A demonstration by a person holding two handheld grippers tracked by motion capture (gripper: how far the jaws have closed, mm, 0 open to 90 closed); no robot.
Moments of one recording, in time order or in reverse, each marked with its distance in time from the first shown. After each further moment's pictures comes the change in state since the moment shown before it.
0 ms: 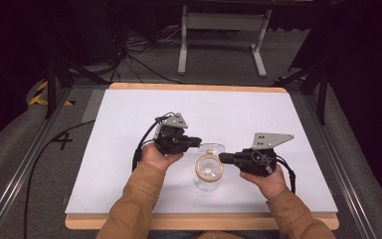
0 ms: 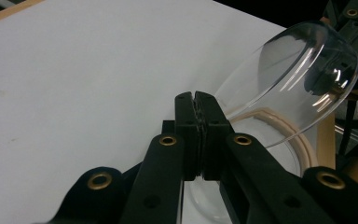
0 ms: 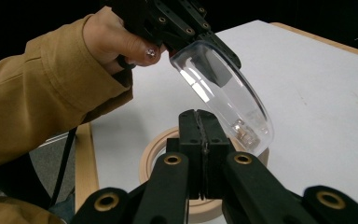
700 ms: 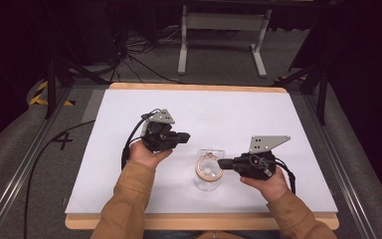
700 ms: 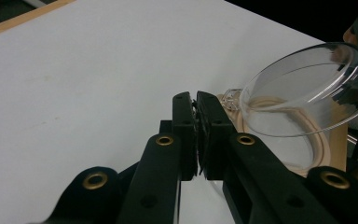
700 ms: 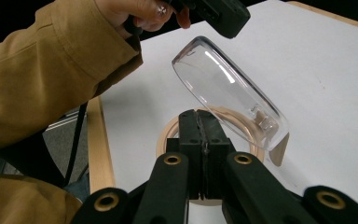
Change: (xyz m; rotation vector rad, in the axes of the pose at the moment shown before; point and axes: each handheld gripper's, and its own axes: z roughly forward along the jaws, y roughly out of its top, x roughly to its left) left arm 0.014 -0.008 -0.028 -0.024 0.059 -0.052; right arm 0.008 0.000 0.001 0.081 0.032 -0.001
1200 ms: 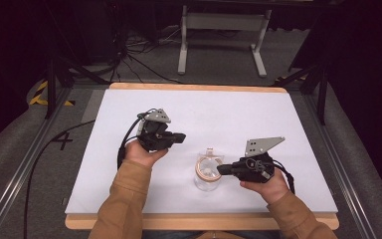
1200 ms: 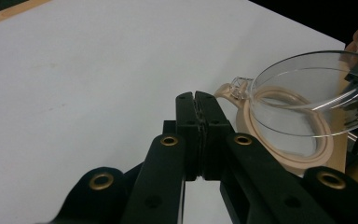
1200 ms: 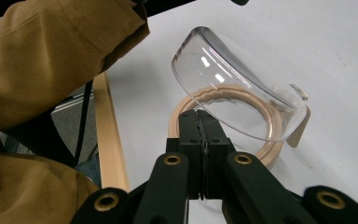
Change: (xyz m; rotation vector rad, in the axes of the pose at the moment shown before) left arm 0.005 -0.002 -0.005 0.042 0.009 -0.012; right arm 0.005 -0.002 0.005 0.091 0.026 0.007
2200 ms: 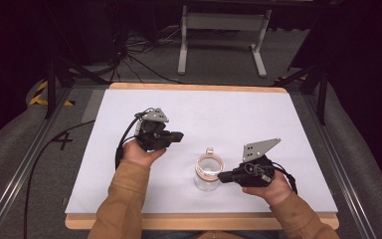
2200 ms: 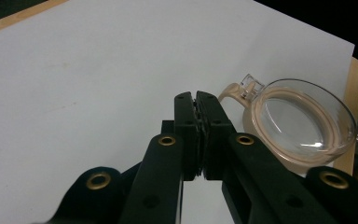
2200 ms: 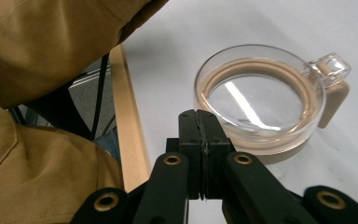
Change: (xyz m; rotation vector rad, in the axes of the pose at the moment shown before) left arm 0.000 -0.001 -0.006 -0.018 0.033 0.001; right arm 0.006 0.000 -0.002 0.081 0.051 -0.011
